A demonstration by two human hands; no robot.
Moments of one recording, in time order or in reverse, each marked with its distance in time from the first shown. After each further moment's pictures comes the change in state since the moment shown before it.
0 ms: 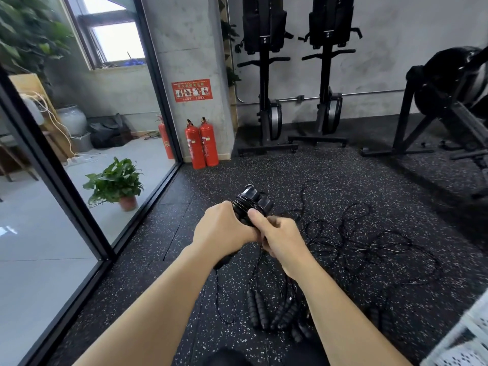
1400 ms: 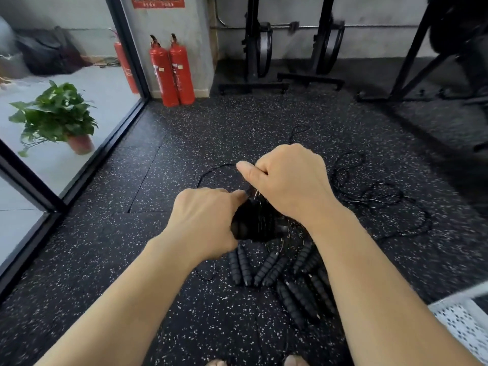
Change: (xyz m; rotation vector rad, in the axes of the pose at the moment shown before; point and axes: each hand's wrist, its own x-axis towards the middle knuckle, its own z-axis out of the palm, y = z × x) left_hand 0.042 -0.075 0.092 0.633 -0.147 0.419; right_hand 0.077 0.048 -0.013 -1.220 0.067 -0.440
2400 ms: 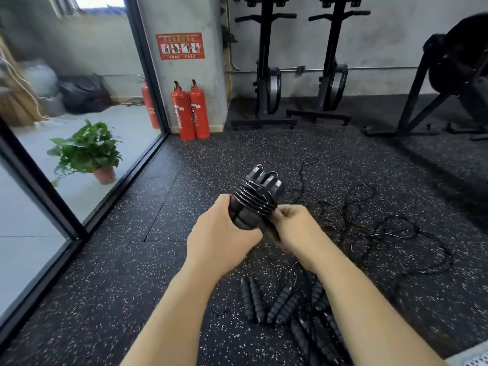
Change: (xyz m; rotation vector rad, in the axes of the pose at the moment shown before) left_hand -0.009 0.003 -0.018 -0.897 0.239 -0.449; right_hand -0.012 0.002 0.033 0.875 -0.200 0.543
